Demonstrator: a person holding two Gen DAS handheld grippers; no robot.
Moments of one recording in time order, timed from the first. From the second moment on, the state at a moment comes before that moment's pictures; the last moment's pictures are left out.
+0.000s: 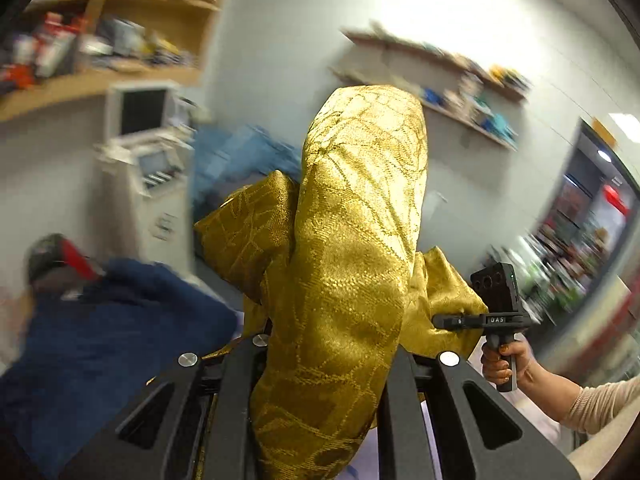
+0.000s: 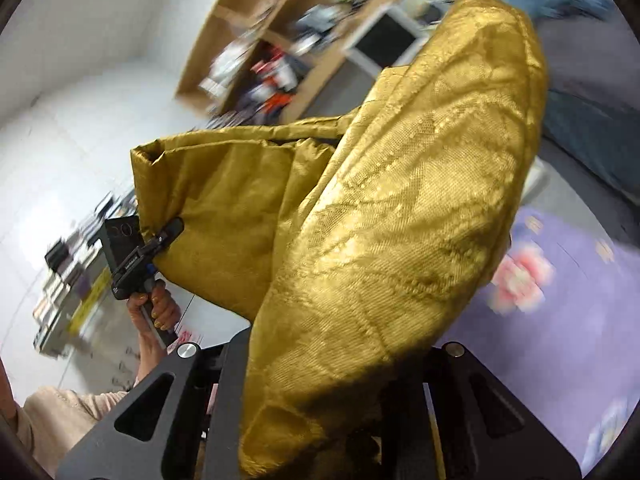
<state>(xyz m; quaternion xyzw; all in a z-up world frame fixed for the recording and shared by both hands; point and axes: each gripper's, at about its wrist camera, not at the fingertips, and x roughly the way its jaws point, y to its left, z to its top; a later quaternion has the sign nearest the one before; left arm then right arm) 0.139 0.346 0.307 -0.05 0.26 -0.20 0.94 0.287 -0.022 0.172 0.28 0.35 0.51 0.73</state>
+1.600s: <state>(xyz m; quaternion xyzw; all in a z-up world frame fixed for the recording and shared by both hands) 0.048 0.674 0.154 -0.21 0.26 0.39 0.86 0.461 0.284 0.145 0.12 0.46 0.35 0.81</state>
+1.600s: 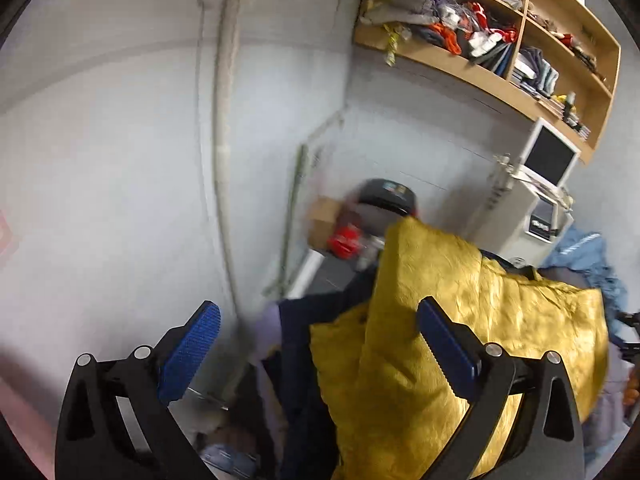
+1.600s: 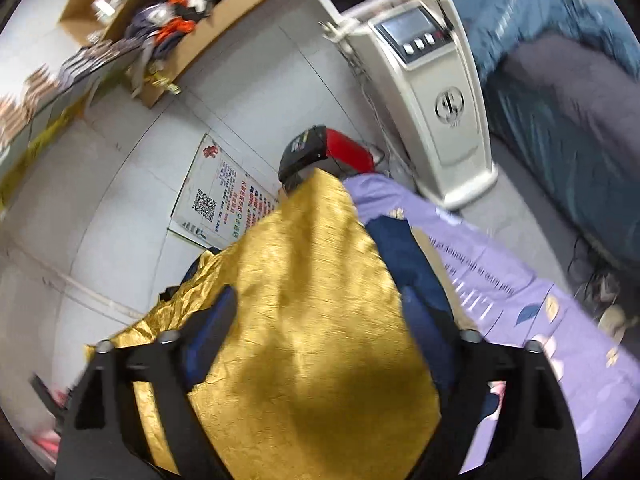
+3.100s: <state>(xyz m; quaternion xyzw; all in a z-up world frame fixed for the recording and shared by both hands) 0.240 0.833 -0.012 -0.31 0.34 0.45 0.77 0.543 0.537 -0.007 -0.03 0.42 0.33 0.85</state>
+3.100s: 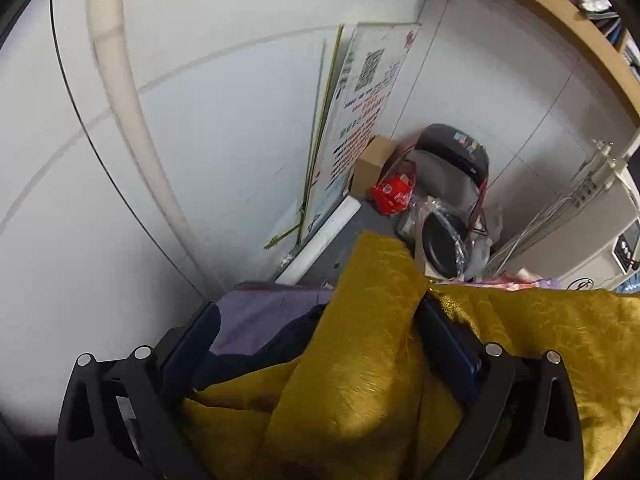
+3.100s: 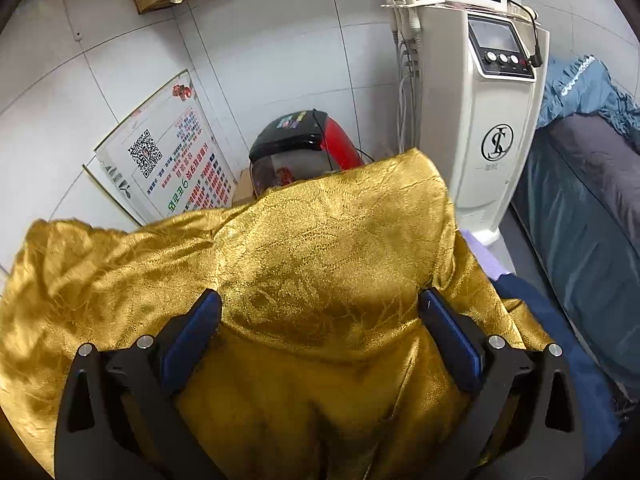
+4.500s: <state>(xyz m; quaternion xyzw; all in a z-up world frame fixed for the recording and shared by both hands) 0.148 0.556 0.165 -0.21 0.47 0.34 0.79 0.307 0.431 0.153 -0.29 0.47 0.33 0.76</state>
